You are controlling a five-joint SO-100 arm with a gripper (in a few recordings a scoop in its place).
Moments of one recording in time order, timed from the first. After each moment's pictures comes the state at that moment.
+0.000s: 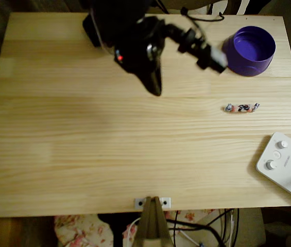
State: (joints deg) arm -25.4 134.7 128.0 56.0 -46.5
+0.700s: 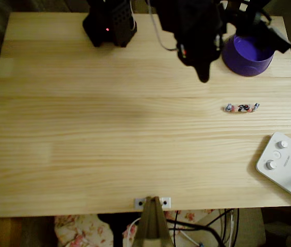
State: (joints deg) arm -42.6 113.5 107.2 59.9 -37.3
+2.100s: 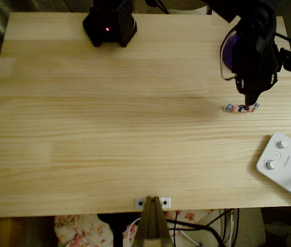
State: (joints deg) arm -53.8 73.6 79.1 51.7 -25.1
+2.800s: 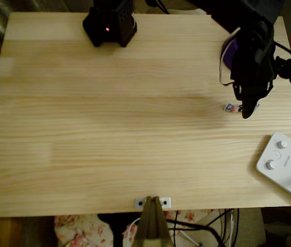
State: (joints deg) arm -53.9 68.6 76.3 52.8 -25.8
